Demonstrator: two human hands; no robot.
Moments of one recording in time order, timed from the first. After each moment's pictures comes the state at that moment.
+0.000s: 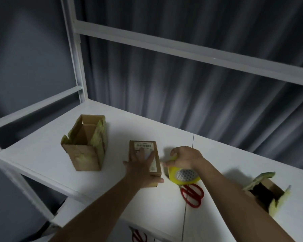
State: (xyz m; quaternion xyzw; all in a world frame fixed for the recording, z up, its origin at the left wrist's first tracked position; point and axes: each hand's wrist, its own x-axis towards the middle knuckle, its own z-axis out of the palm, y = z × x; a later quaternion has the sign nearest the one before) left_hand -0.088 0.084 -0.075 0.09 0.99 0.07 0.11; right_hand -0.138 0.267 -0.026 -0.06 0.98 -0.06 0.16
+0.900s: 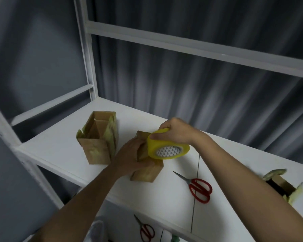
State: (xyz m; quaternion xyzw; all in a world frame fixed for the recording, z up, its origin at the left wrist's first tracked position) left_hand -0.100 0.005 -0.084 0.15 0.91 0.40 -0.01; right_hand -0.128 0.201 0.059 -0.23 0.94 -0.23 0.08
